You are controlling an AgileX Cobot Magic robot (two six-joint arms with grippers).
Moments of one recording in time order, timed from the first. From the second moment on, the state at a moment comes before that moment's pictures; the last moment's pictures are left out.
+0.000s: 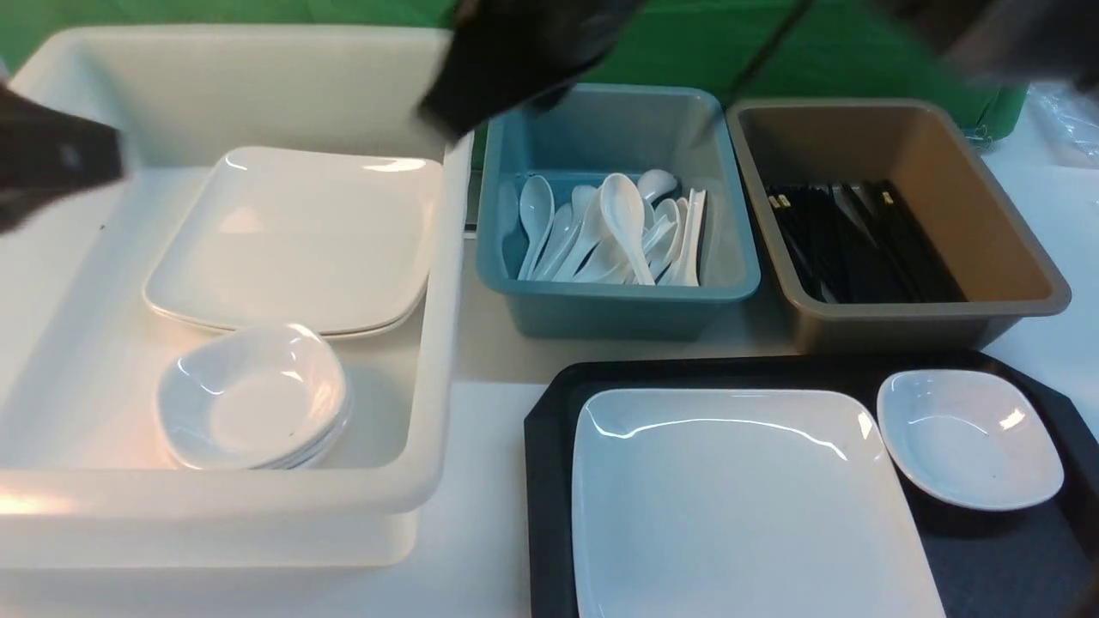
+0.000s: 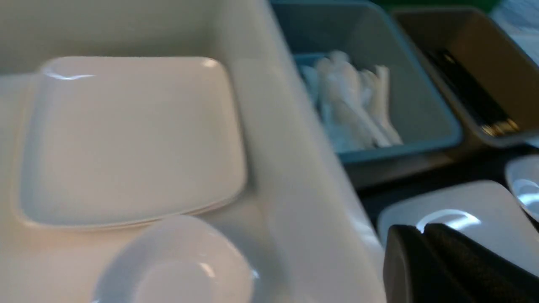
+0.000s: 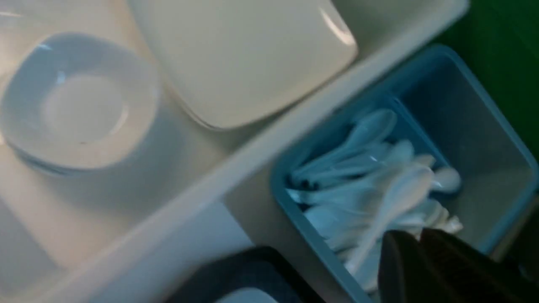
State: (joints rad) right arm 0.83 1.90 -2.24 -0.29 1.17 -0.09; left arm 0.02 0.95 -1.05 -0.60 0.85 0.50
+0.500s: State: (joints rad) right arm 0.32 1.49 -1.23 -0.19 1.15 -0.07; left arm -0.74 1.27 -1.06 -0.45 0.64 0.38
